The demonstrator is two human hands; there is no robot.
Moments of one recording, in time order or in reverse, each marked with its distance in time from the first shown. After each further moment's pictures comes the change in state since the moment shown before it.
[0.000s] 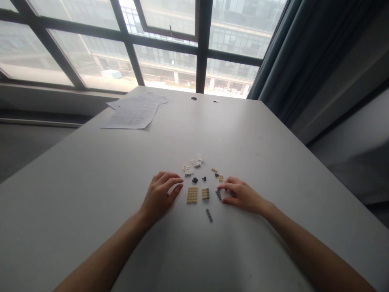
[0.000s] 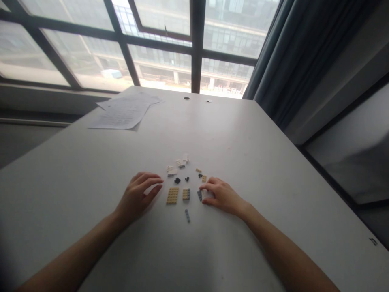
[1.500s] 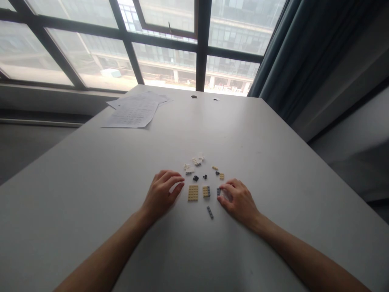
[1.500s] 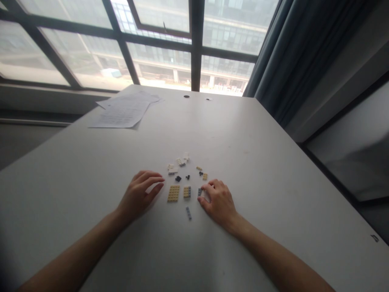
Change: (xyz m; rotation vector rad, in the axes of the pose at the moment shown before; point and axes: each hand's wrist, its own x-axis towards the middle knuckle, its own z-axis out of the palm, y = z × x) left_hand 0.001 0.000 0.001 0.005 -0.028 -0.006; right_hand -0.010 -0.021 0.044 -0.140 0.376 0.182
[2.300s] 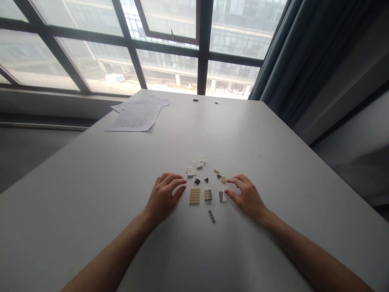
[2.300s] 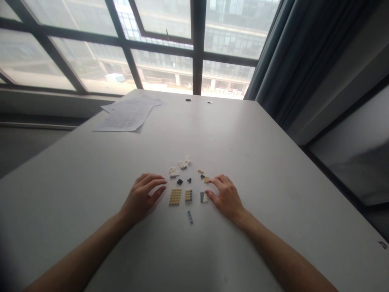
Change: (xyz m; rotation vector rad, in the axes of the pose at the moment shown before) left_hand 0.000 -0.001 0.001 0.019 -0.024 -0.019; right_hand 0.017 0.015 -0.018 0.074 0.062 -0.063
